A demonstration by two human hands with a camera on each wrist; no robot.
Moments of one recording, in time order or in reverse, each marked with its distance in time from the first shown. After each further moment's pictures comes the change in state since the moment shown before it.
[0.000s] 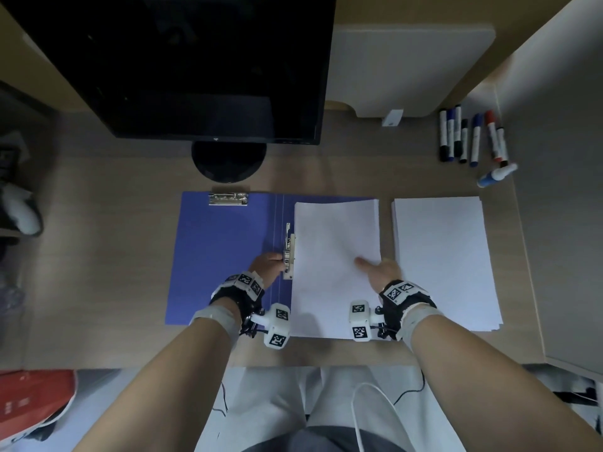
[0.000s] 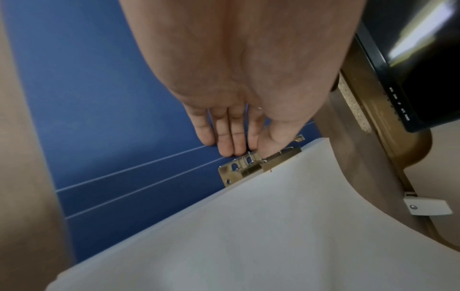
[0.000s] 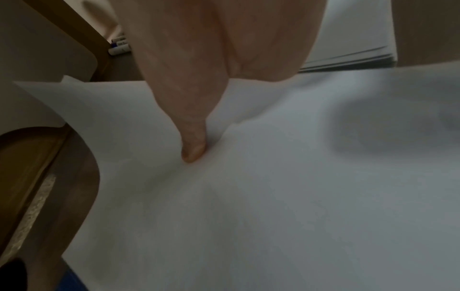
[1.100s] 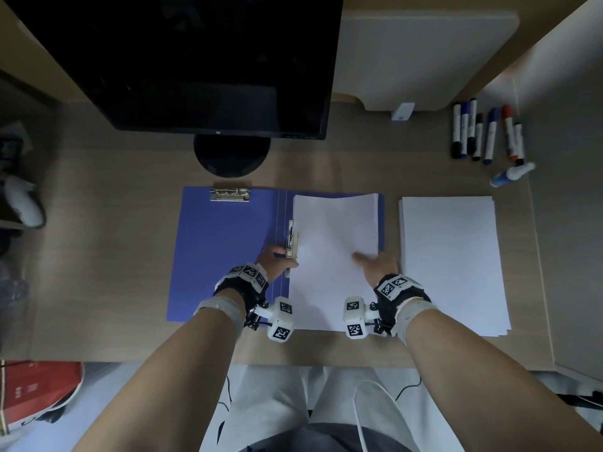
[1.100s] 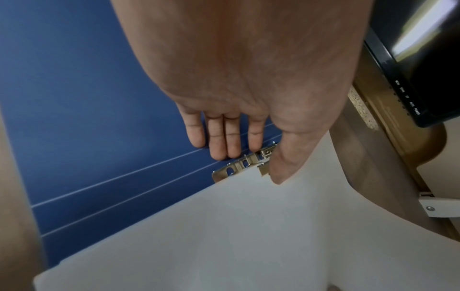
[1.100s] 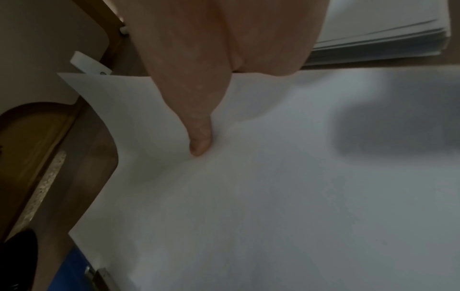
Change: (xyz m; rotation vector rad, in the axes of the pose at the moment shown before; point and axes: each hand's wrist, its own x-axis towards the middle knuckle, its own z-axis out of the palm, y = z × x) left_hand 0.021 0.000 0.002 0.006 0.003 -0.091; right_hand 0.014 -0.013 0.014 0.025 0.009 0.038
